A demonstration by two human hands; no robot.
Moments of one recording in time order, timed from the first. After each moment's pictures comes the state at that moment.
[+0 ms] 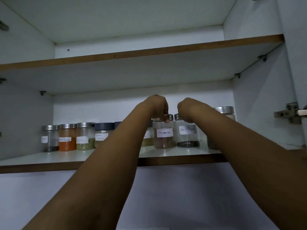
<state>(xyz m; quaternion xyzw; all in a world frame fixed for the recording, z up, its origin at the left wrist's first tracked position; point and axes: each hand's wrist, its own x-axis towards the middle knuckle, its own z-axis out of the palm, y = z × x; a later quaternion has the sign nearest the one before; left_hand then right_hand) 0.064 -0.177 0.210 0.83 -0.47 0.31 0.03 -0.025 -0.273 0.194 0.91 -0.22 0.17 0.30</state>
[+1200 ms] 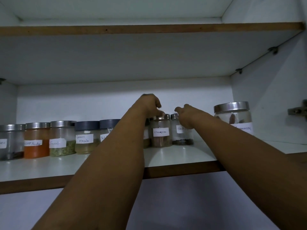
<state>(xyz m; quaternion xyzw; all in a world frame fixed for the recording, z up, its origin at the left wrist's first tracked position) 0.153 -0.200 0.204 0.81 -0.46 0.30 0.21 0.051 -0.326 0.168 0.92 -0.28 0.26 0.10</state>
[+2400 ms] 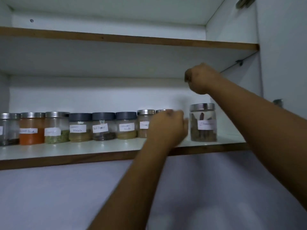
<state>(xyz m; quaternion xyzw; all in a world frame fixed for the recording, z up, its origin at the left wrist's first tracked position) -0.006 -0.186 0.103 0.68 -0.48 0.50 0.23 -0.087 -0.300 0.235 0.84 -0.25 0.44 0.22</state>
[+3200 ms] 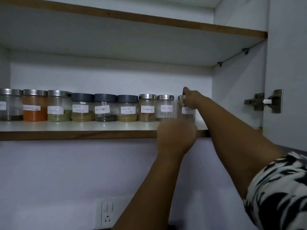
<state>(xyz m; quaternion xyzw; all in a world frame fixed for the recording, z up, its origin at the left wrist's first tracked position) -0.014 -0.212 0.031 0.61 -0.40 0.59 0.36 -0.013 -0.365 0.163 0.91 -0.30 0.29 0.00</state>
